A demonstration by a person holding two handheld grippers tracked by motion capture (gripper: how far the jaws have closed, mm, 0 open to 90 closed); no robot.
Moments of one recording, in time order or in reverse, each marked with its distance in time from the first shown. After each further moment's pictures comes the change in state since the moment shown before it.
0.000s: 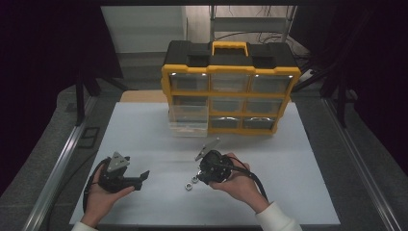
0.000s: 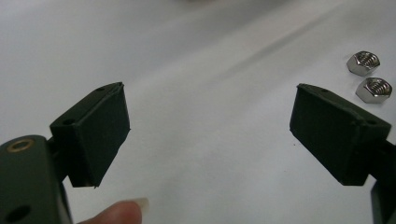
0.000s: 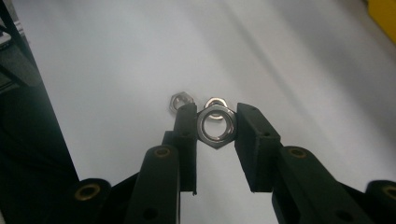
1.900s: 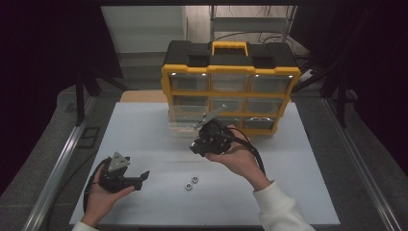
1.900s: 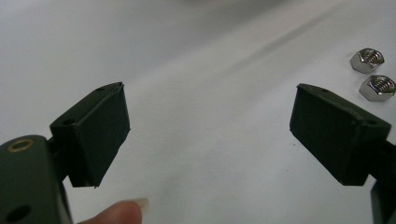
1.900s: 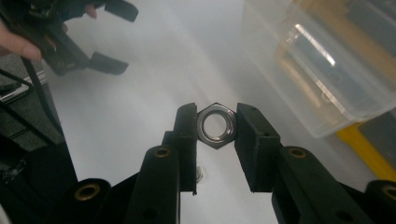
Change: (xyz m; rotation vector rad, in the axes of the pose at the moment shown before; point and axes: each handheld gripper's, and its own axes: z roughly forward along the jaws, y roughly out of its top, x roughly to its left) left arm 0.001 0.000 0.002 0.007 0.003 0.005; right arm -0.024 0.059 -0.057 -0.161 -0.001 0.019
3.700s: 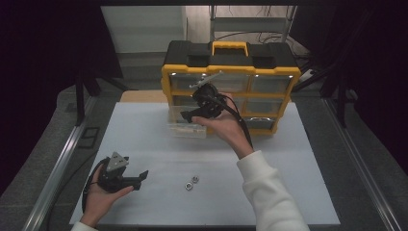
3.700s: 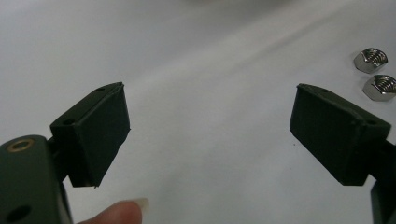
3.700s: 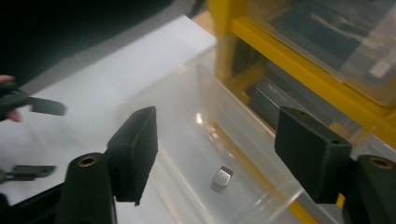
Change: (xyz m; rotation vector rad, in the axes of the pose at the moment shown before) left arm 0.003 -0.001 -0.001 0.000 0.004 -0.007; right arm -0.047 0.061 0.005 -0.155 -0.141 0.105
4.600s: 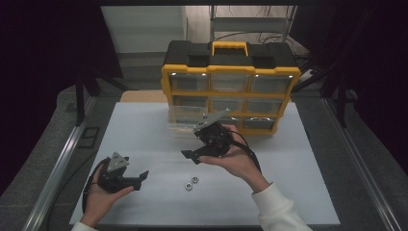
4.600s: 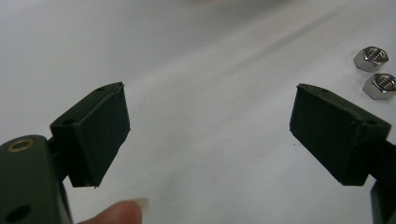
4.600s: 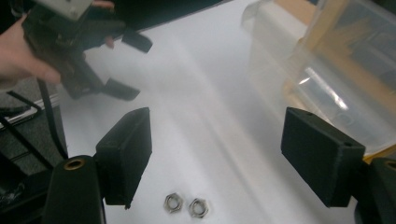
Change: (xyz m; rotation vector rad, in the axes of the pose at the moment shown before) left arm -0.001 0.000 0.000 0.004 0.003 0.005; right arm 0.044 -0.075 -0.017 0.010 0.186 -0.127
